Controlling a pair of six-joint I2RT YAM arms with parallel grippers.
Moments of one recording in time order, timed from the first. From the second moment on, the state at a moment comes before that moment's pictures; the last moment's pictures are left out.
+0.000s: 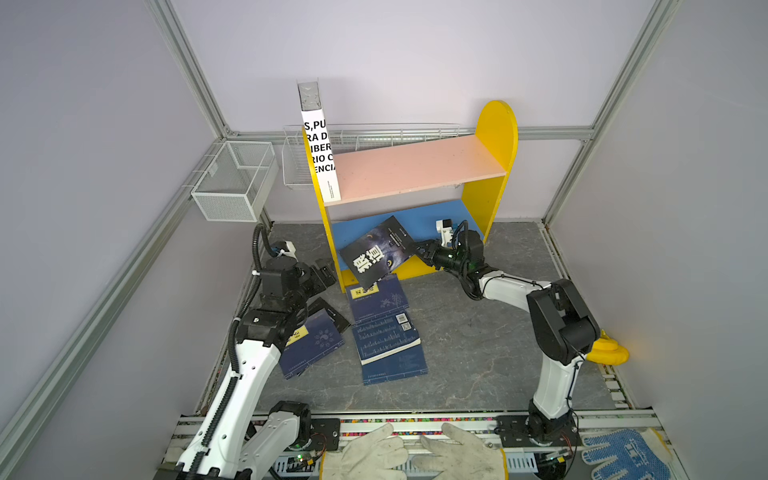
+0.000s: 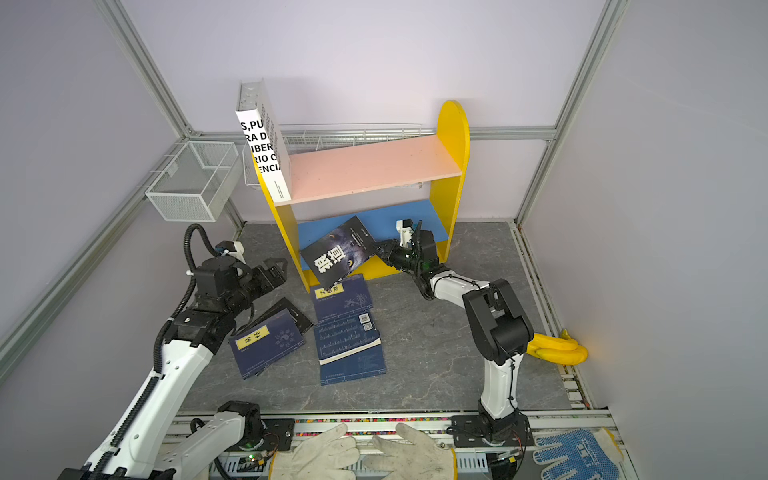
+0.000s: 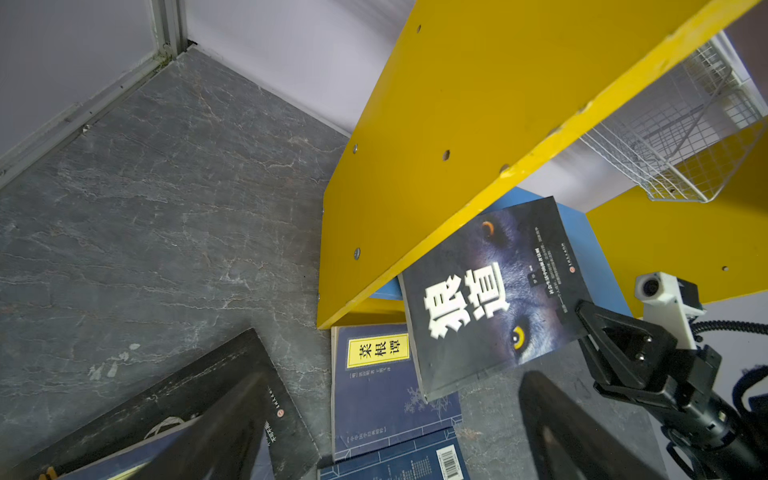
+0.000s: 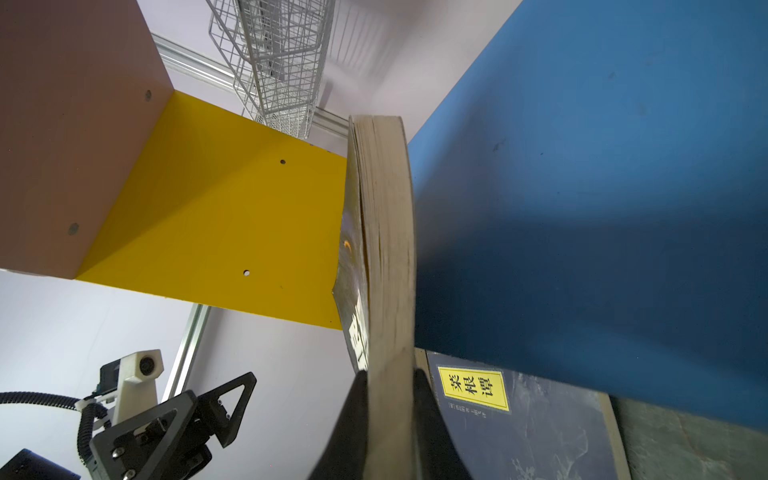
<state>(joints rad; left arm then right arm) -0.19 0.95 0.93 -0.44 0.03 -0.57 0.45 1.92 1.19 0.57 -0.58 1.08</state>
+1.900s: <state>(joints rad) -0.15 1.02 0.83 -0.29 0.18 -0.62 0.60 2.01 1.29 0.57 -0.24 1.21</state>
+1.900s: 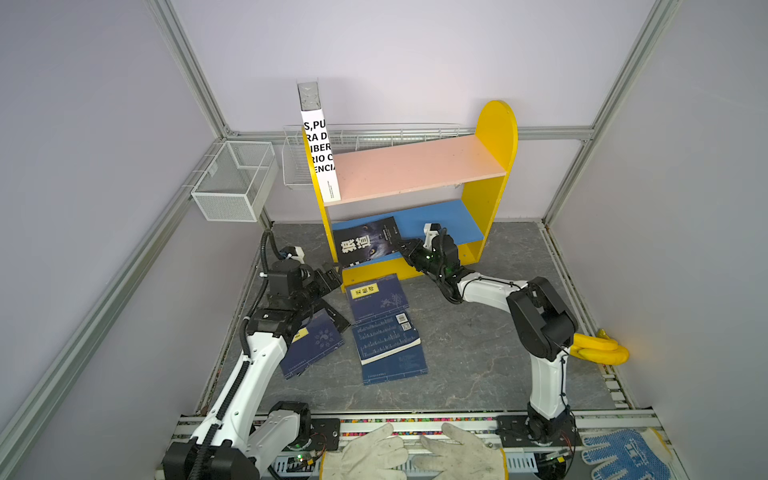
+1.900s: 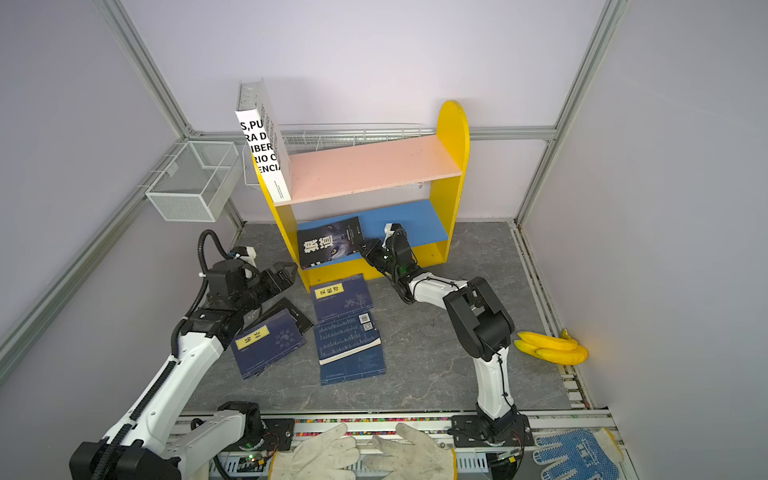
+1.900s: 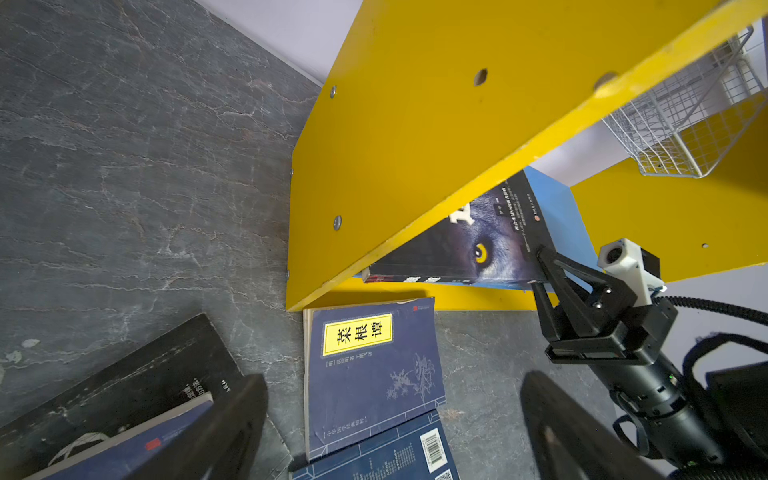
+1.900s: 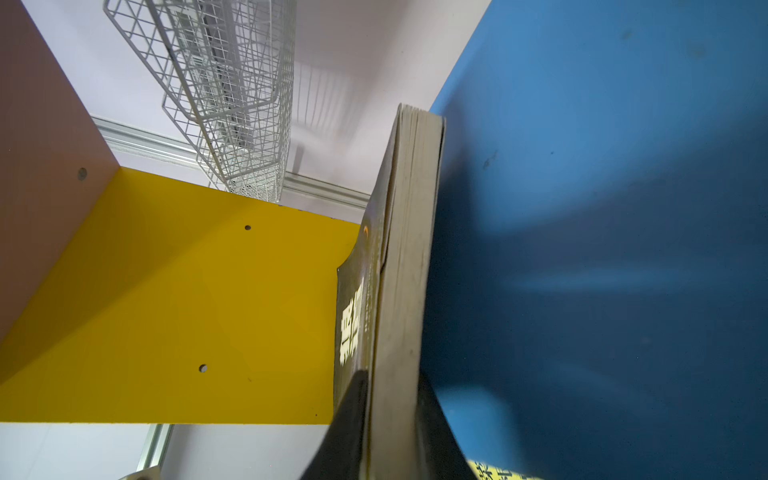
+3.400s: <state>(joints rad) -0.15 1.14 0.81 -0.25 0.21 -0.55 0.64 1.99 1.58 -0.08 -0.07 0.76</state>
